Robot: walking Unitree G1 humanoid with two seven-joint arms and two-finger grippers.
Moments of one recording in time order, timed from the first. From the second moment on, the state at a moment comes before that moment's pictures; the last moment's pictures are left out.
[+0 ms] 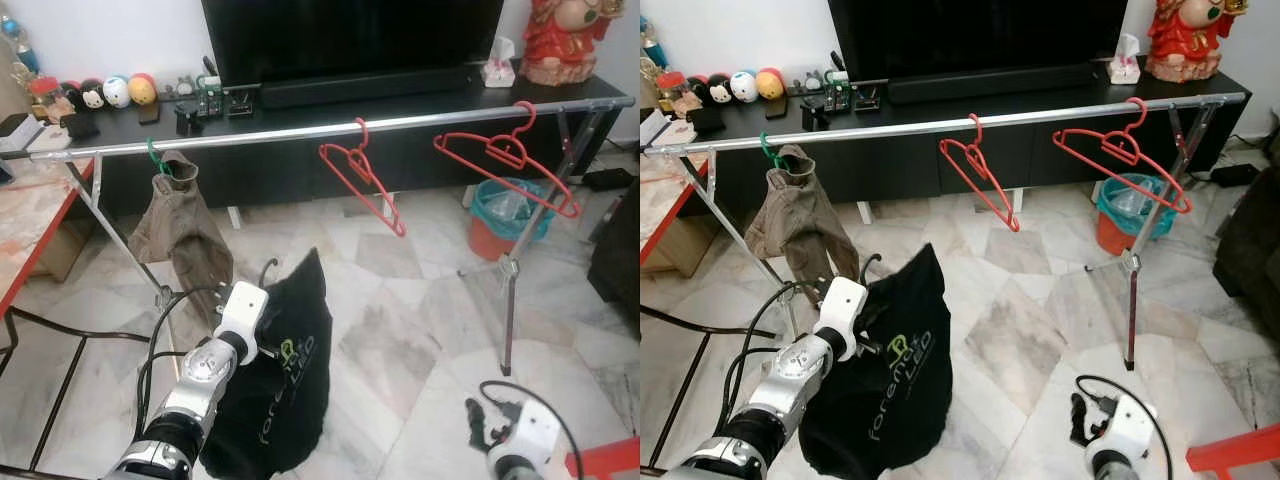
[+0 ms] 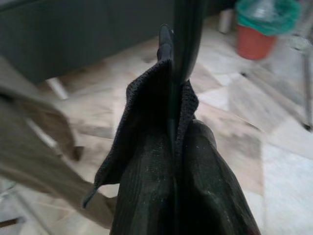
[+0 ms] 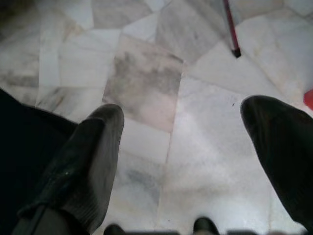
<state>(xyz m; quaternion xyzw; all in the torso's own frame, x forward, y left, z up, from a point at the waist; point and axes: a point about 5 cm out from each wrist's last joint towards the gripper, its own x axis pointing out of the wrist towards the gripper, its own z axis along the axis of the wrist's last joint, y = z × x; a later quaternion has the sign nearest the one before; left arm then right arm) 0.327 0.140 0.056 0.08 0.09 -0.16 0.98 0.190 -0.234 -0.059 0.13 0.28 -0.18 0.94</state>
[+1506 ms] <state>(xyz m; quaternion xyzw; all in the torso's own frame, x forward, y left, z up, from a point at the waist) 0.338 0.129 0.074 0.06 0.03 -0.13 0.99 0.147 -0.217 -0.090 0.17 0.38 -0.22 0.88</state>
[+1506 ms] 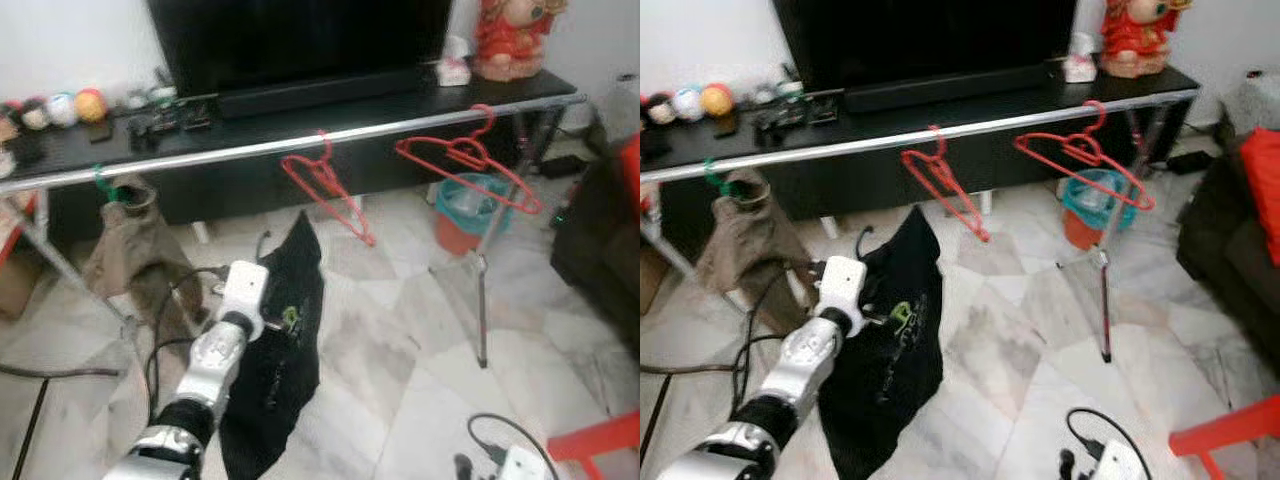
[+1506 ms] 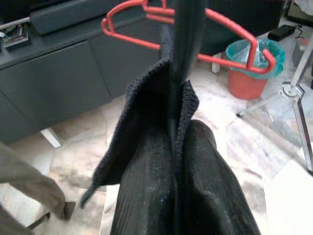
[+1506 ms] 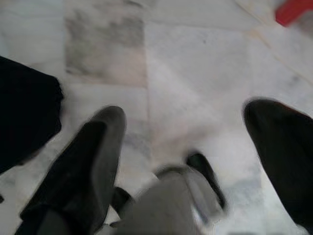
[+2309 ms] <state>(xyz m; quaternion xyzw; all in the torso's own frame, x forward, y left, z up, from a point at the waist) 0.304 0.203 0.064 0.10 0.03 -0.10 0.99 0.147 -0.217 -0.089 0.17 0.38 -0.20 0.89</state>
